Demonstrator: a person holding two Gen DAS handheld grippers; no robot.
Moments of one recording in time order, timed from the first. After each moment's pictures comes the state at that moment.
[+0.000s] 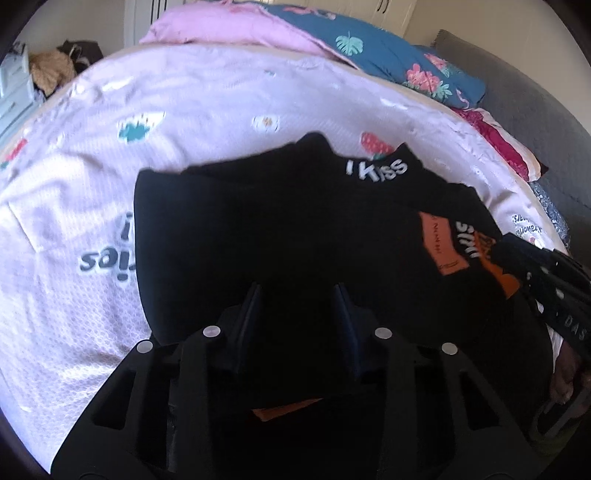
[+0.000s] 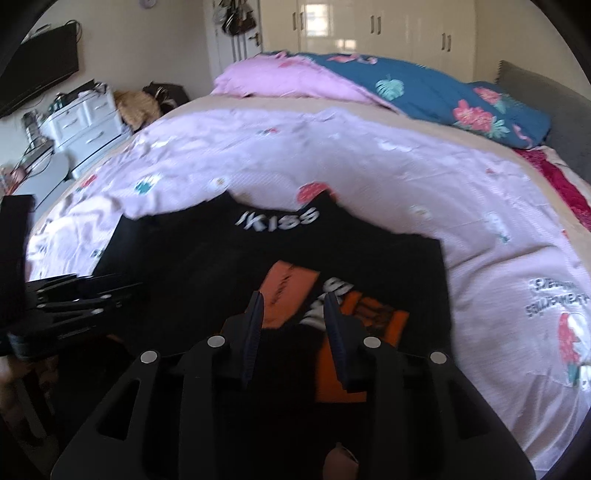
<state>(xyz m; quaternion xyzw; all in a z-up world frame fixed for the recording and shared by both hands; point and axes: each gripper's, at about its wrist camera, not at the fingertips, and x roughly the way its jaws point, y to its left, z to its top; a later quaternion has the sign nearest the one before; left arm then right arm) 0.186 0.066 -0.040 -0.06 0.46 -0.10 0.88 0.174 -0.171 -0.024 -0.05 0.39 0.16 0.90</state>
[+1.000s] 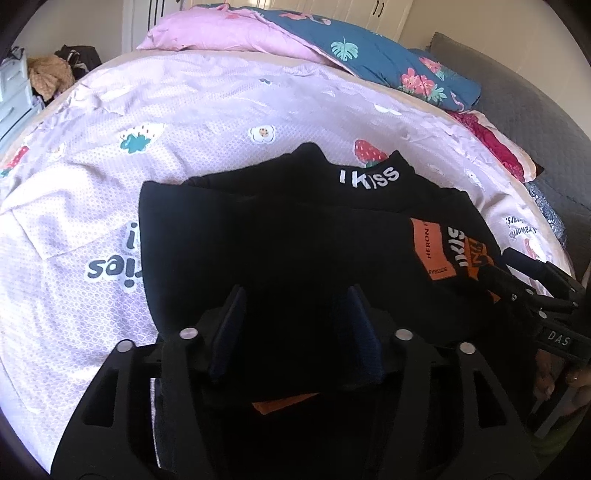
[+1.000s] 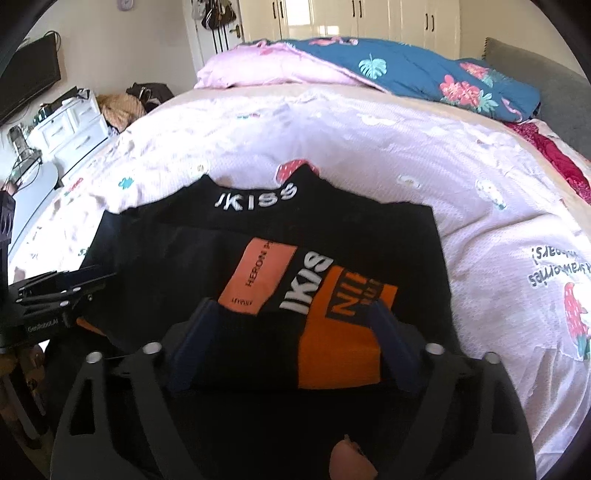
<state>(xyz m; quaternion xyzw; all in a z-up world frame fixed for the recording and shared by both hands) 0.180 0.068 -0.025 -0.06 0.45 -0.10 0.89 0.176 -0.196 -0.031 -0.02 0.40 0.12 0.91</state>
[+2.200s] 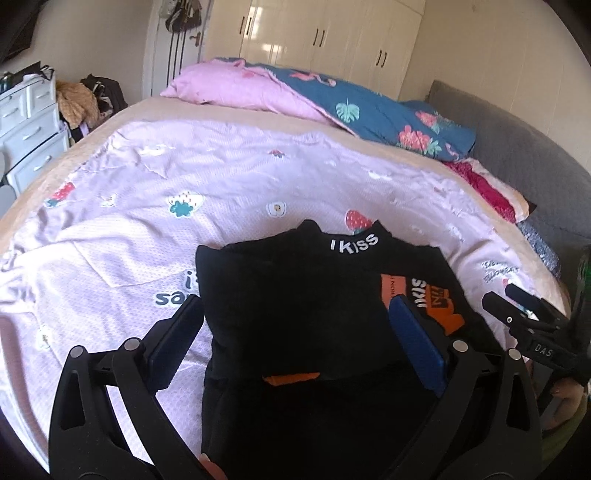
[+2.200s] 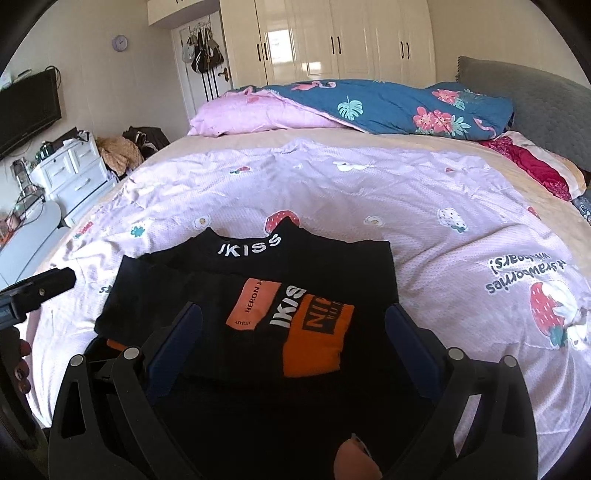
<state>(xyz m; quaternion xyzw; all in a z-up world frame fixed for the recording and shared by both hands) 0.121 0.087 0.057 -0.08 0.35 -0.08 0.93 0.125 -0.227 0.019 0.02 0.33 0.11 0.94</state>
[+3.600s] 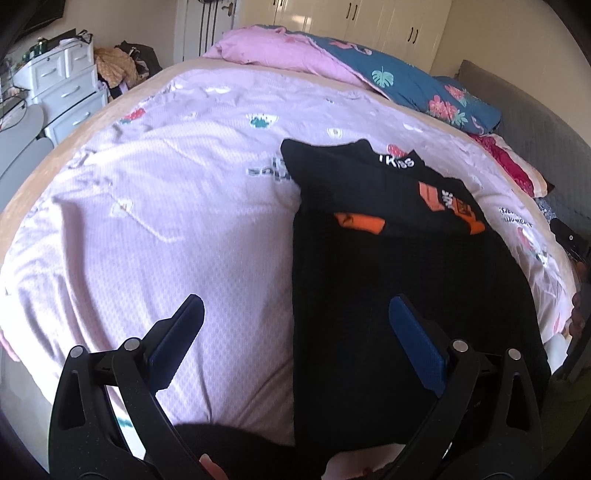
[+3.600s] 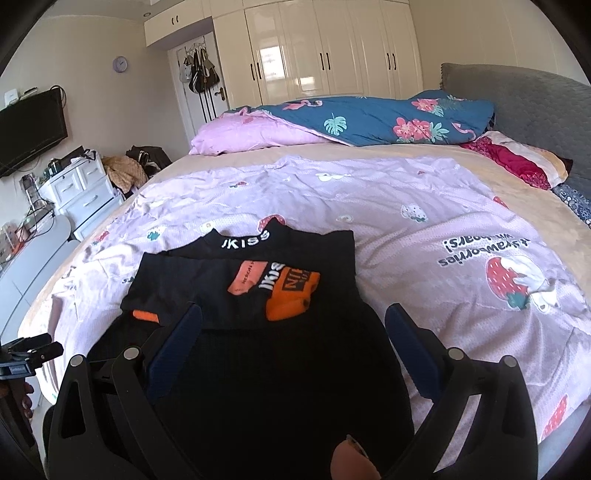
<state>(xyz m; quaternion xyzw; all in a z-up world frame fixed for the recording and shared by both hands) -0.007 0.148 0.014 -0.08 0.42 -0.03 0.90 0.036 -0.272 0.038 0.03 0.31 0.10 0.94</state>
